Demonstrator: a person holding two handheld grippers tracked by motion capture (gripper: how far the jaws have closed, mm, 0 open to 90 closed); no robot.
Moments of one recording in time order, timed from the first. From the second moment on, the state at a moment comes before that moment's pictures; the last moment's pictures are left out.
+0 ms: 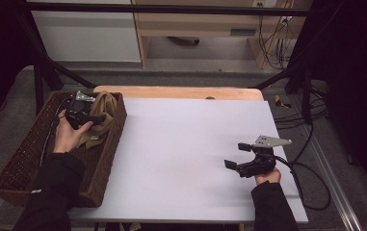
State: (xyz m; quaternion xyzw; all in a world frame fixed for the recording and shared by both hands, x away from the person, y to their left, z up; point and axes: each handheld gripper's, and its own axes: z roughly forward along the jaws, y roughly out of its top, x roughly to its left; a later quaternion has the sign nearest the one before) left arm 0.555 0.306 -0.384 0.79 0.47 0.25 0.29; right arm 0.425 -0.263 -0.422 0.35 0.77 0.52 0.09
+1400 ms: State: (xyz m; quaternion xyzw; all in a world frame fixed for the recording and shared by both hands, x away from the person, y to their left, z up) left arm 0.546 0.306 -0.376 0.80 0.48 0.22 0.29; right arm 0.425 -0.262 -0.423 0.34 0.77 0.52 0.10
